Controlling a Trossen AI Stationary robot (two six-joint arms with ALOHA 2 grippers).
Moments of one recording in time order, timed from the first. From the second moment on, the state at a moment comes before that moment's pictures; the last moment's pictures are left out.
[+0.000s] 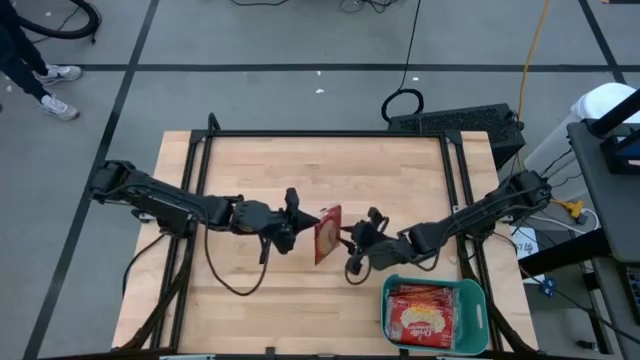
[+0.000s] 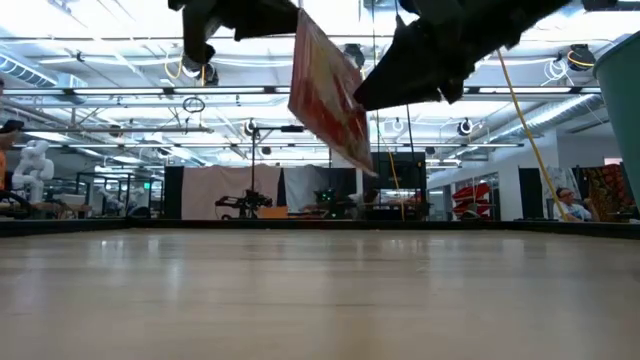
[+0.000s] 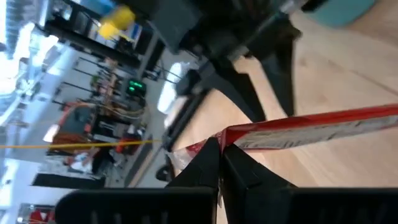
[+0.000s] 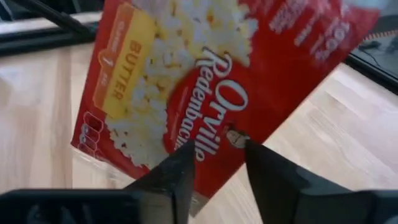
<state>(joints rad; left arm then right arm) -0.22 1.37 0.87 0.19 -0.31 0.97 0.38 1.54 0.85 0.06 0.68 0.46</state>
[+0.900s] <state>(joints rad) -0.34 1.37 0.87 0.36 -0.28 1.08 0.37 1.54 0.60 0.87 0.36 0.39</state>
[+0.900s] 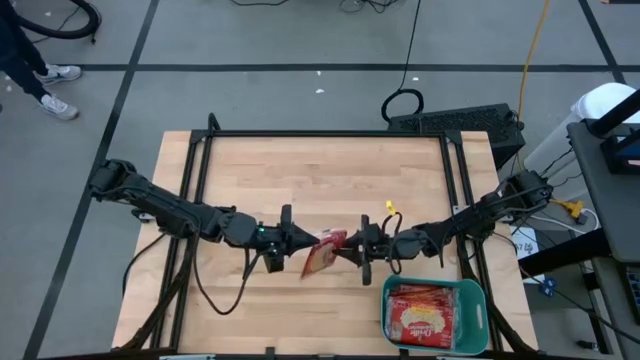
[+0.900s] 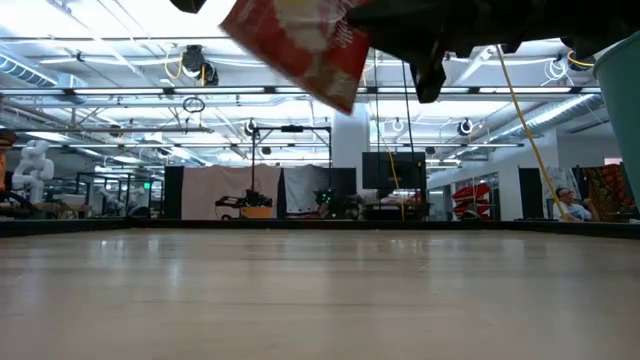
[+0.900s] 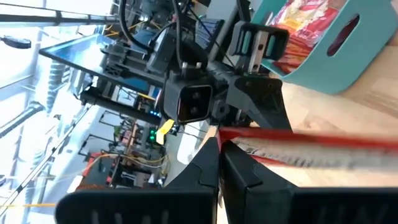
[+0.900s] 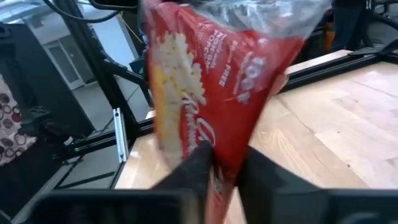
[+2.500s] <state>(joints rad) -0.63 1.35 0.87 0.20 -0.71 1.52 0.34 1.44 0.60 0.85 0.15 0.83</state>
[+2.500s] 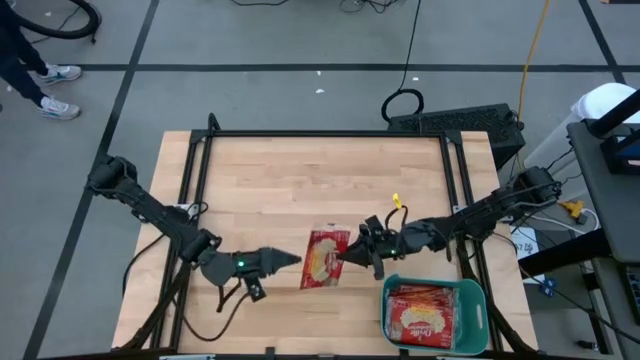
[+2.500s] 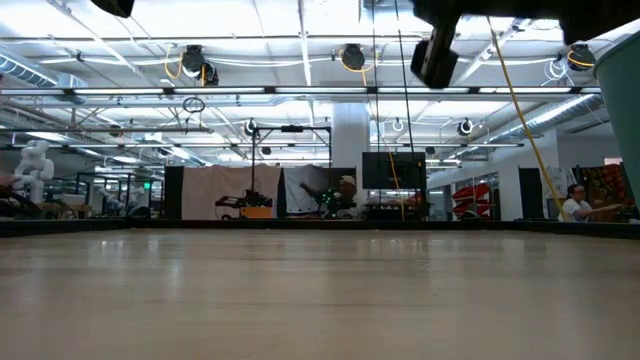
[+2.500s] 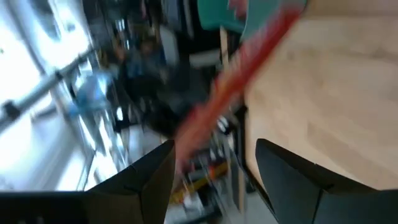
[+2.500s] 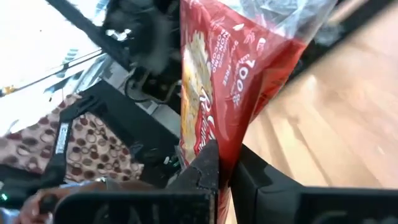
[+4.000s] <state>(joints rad) -0.35 1.32 0.87 -0.09 -0.50 1.24 0.26 1.21 0.60 0.22 0.36 0.76</state>
